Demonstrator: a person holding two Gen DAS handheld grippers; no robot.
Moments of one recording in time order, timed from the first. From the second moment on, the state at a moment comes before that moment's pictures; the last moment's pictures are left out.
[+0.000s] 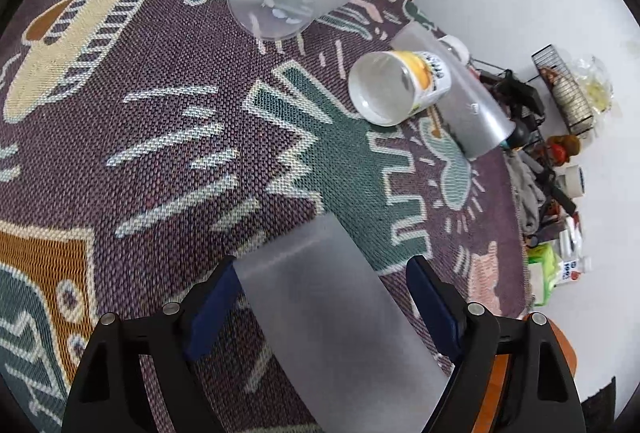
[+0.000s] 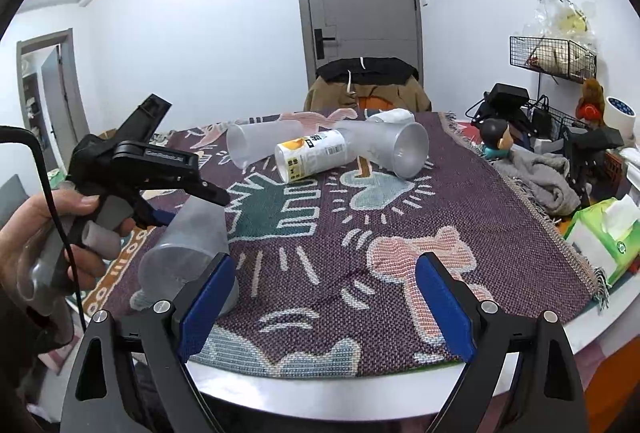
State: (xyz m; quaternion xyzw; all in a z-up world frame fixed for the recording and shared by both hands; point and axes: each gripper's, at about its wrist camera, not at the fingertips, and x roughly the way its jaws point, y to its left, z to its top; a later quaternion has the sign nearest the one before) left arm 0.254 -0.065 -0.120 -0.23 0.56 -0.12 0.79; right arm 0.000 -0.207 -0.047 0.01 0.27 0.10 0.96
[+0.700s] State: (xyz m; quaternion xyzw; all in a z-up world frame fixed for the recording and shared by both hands) left arm 0.248 -0.046 -0.057 -0.22 0.46 -0.17 0.84; right arm 0.008 -0.223 -0.056 0.04 0.28 0.09 0.95
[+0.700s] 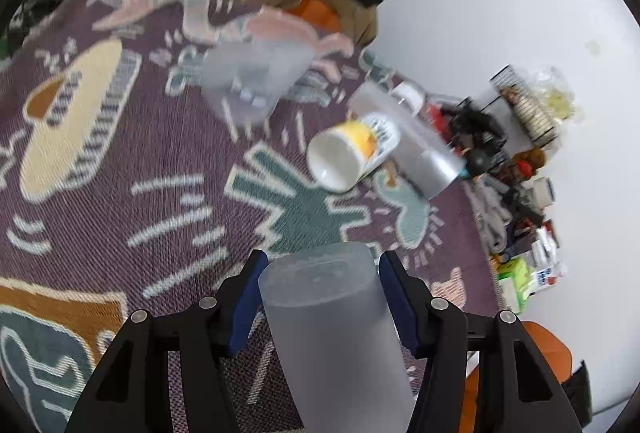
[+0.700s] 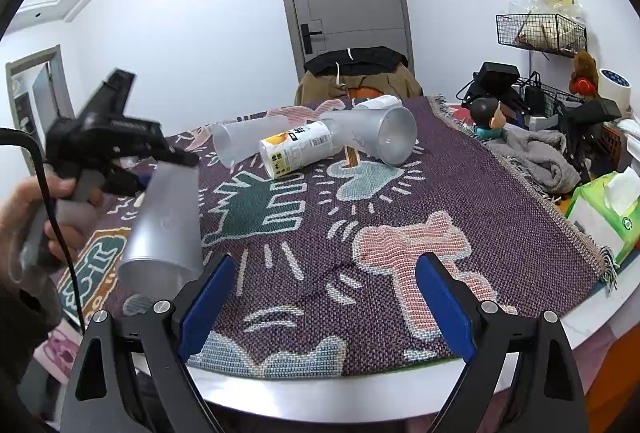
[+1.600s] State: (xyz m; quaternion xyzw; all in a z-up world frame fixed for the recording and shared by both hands) left arm 0.169 -0.072 0.011 0.07 0.29 -0.09 0.95; right arm 0.009 -0.196 -0.067 0.02 0.30 0.13 0.95
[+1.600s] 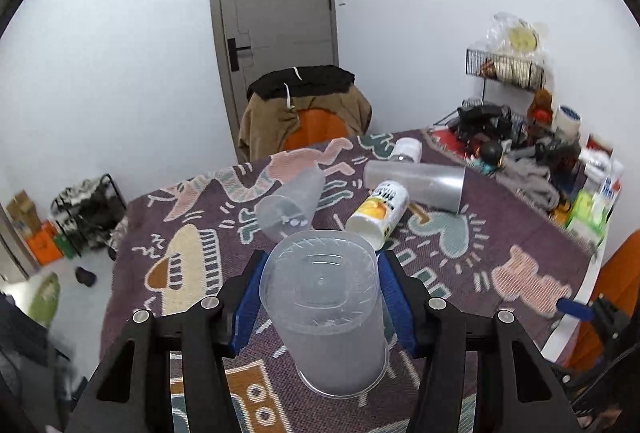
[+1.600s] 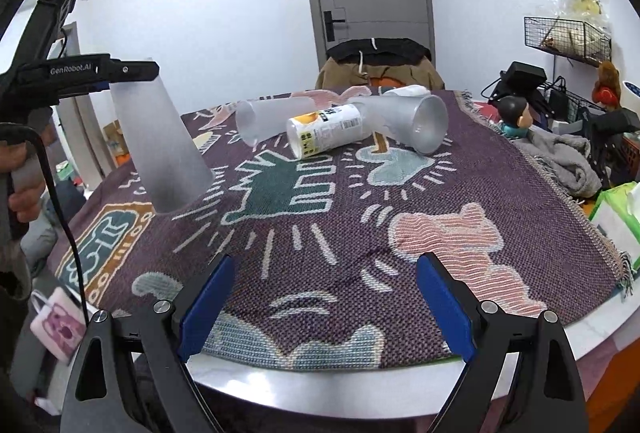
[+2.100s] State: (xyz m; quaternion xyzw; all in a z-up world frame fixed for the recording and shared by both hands) left arm 0.179 -0.070 -0.021 0.08 0.31 -0.05 0.95; right arm 0.010 -0.197 -0.068 0.04 0.30 0.15 0.94
